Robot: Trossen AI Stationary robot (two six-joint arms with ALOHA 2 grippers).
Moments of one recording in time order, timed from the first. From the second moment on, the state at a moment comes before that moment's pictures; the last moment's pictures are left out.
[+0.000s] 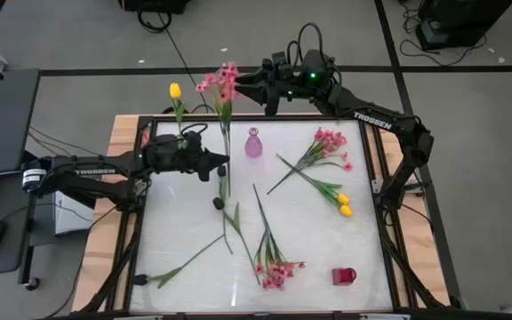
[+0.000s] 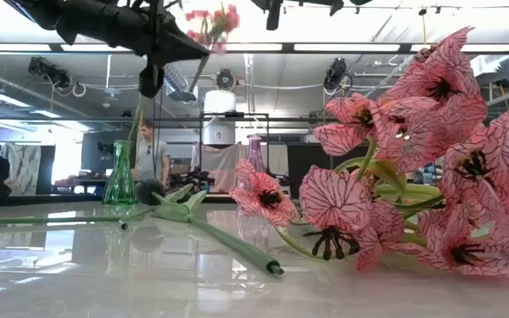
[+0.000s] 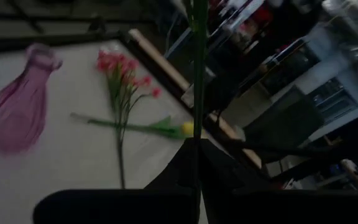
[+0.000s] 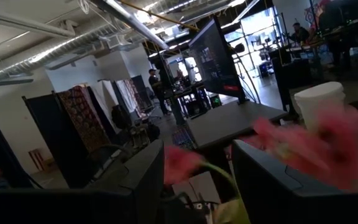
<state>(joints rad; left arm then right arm) 0.22 0.98 0.62 0.20 0.04 -0.73 -0.48 1.73 1.70 0.21 -0.49 0.45</state>
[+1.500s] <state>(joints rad) 0.39 1.09 0.93 0.10 0.06 -0.09 -0.86 1.71 1.70 0.20 -1.15 0.71</state>
